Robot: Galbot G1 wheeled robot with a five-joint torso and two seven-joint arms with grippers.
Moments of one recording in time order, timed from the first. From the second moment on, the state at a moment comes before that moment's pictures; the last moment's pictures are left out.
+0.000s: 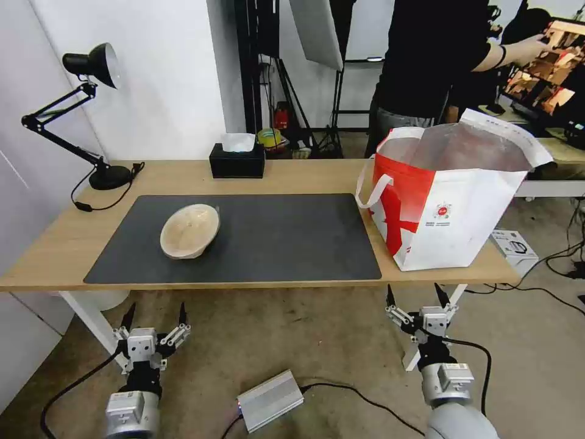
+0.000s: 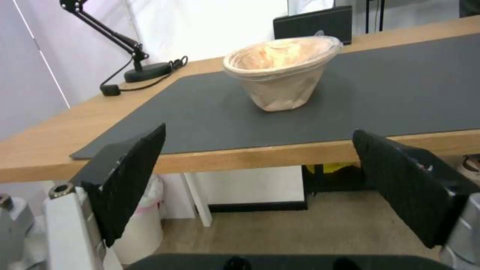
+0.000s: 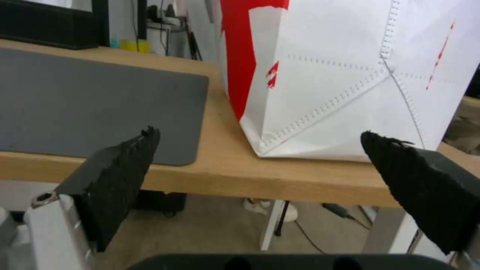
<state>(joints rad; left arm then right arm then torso) 1.77 -1.51 -0.67 -2.16 0.06 -0.07 -0.09 -1.57 1.02 0.29 2.03 0.19 0.14 0.52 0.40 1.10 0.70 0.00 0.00</state>
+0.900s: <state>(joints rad) 1.78 -1.49 -0.69 -2.23 0.08 -0.07 -0.08 -1.57 1.02 0.28 2.02 0.19 0.14 0.52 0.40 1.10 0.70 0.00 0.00</state>
